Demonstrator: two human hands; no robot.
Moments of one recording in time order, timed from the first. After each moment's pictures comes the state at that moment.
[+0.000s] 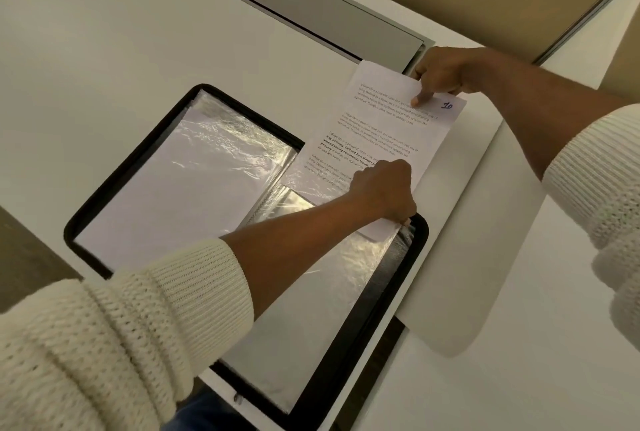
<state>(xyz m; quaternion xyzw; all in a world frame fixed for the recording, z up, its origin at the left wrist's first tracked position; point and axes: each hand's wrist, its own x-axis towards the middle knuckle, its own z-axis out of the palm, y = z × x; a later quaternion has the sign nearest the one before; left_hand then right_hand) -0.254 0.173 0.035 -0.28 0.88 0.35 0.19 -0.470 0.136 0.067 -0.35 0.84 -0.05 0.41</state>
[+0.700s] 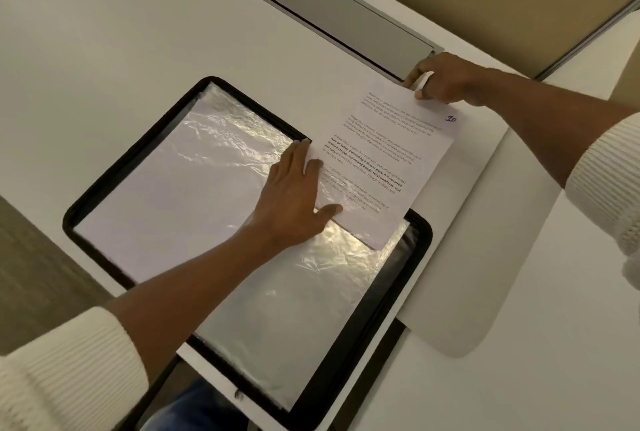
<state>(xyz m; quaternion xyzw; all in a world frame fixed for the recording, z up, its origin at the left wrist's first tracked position) -0.121 0.112 -0.009 -0.31 0.93 0.20 0.00 -0.484 0.131 0.037 -0.41 0.84 -0.12 0.33</state>
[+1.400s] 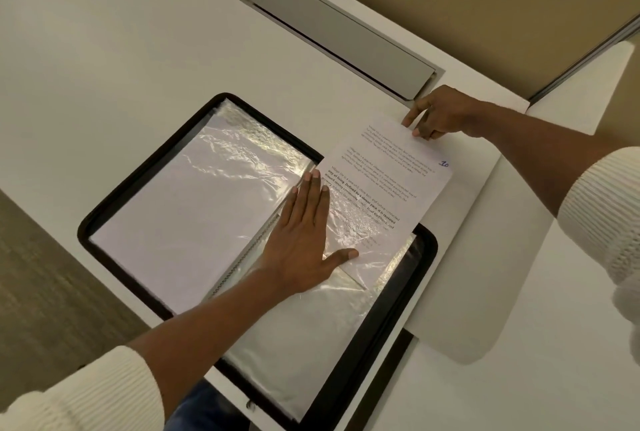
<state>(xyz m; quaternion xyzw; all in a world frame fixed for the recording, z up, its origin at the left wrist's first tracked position) -0.083 0.140 -0.034 -0.24 0.96 0.14 0.01 -0.470 0.140 0.033 -0.36 0.82 -0.14 0.42</state>
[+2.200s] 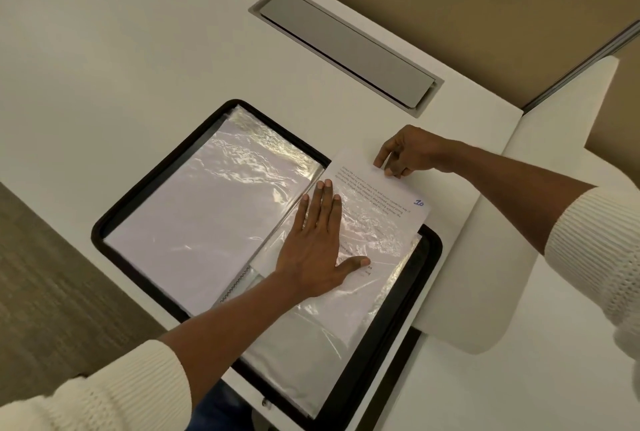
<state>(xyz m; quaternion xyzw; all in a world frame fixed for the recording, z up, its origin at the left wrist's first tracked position) -0.081 0.147 -0.044 -0.24 0.96 0.15 0.01 -0.392 0.147 0.026 -0.41 0.77 -0.11 0.48</state>
